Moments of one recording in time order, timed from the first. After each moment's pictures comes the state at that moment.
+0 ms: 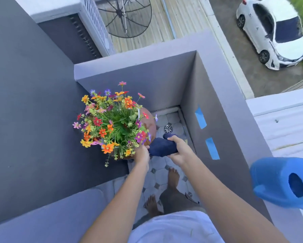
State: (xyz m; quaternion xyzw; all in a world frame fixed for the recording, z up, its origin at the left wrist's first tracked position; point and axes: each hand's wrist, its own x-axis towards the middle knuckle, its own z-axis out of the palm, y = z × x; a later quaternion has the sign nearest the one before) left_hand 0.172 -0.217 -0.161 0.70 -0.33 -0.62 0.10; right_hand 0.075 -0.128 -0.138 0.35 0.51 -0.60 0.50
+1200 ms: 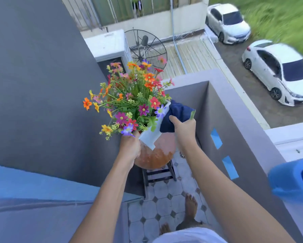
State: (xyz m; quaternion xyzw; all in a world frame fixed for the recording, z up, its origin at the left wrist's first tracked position) left_hand 0.269 -0.275 0.031 0.53 -0.58 -0.60 0.15; right_hand 0.121 -0.187 0.010 -0.03 0.64 -0.72 0.24
